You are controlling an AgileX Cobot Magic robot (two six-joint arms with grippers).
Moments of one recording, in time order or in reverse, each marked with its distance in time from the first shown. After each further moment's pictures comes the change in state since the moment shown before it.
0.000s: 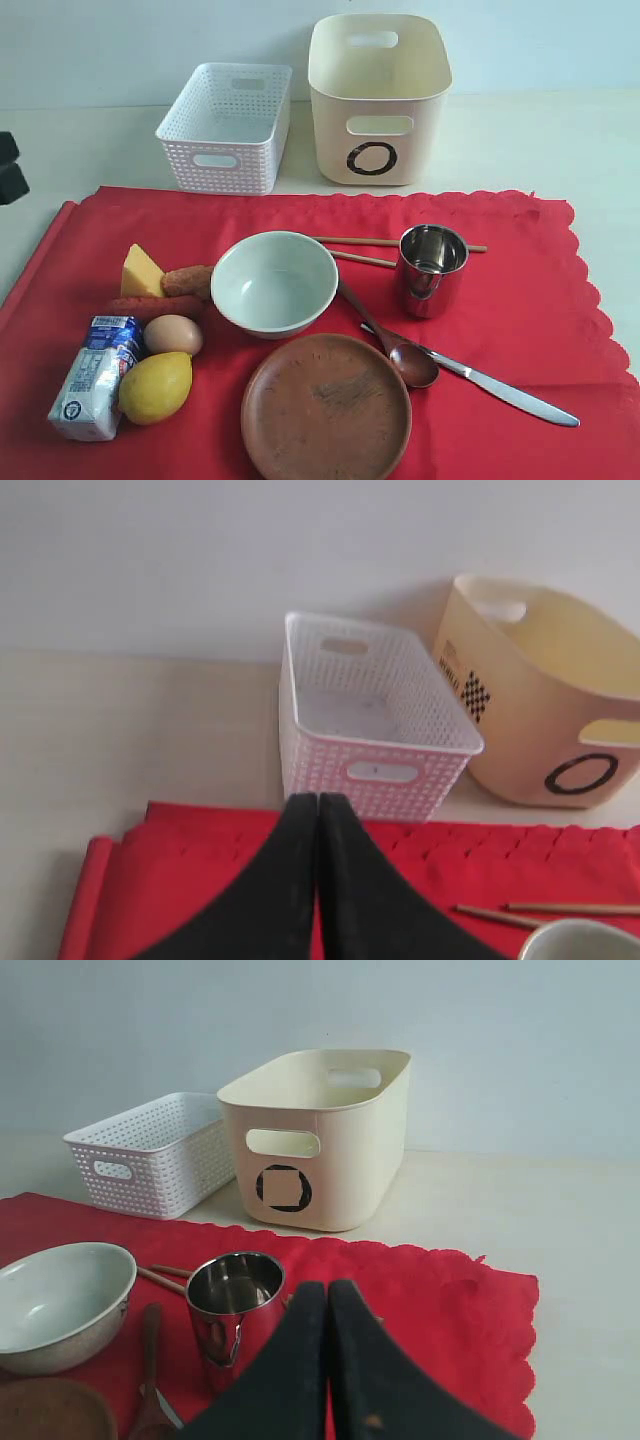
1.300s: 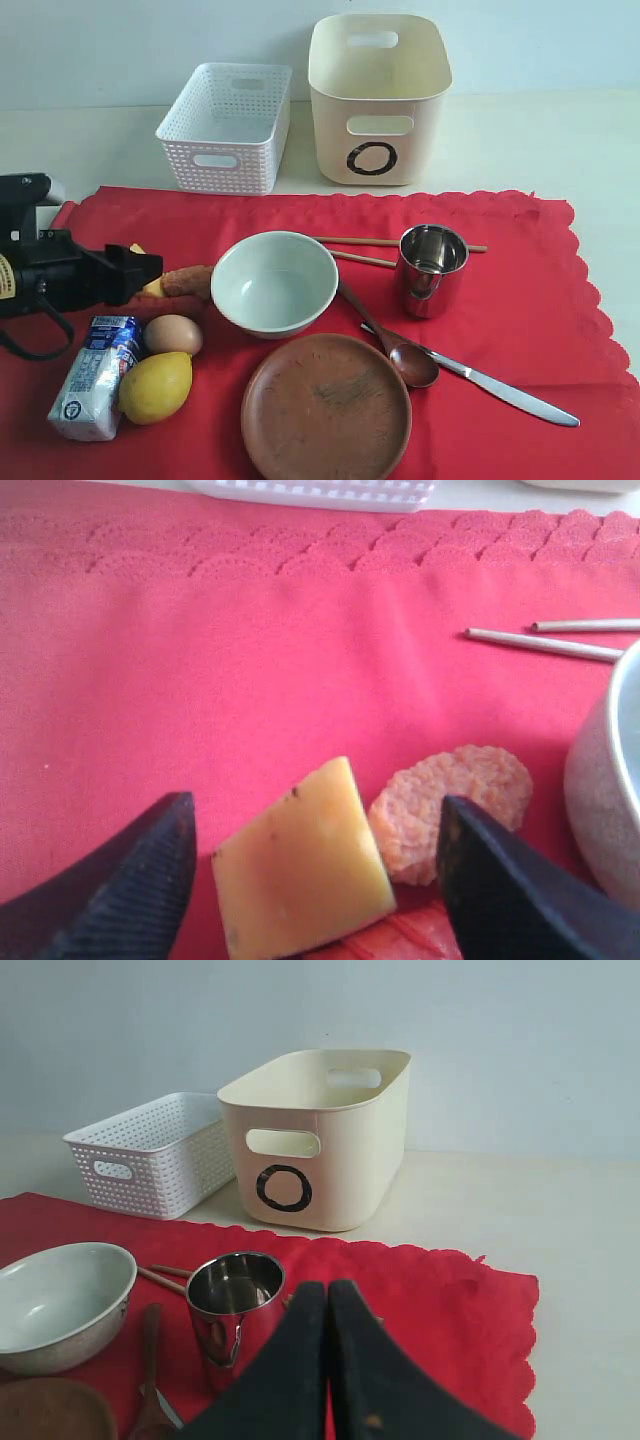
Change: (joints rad) left arm 0.000 0.663 -0.128 0.351 -0.155 -0.176; right arm 0.000 0.000 0.000 0.000 0.000 0.000
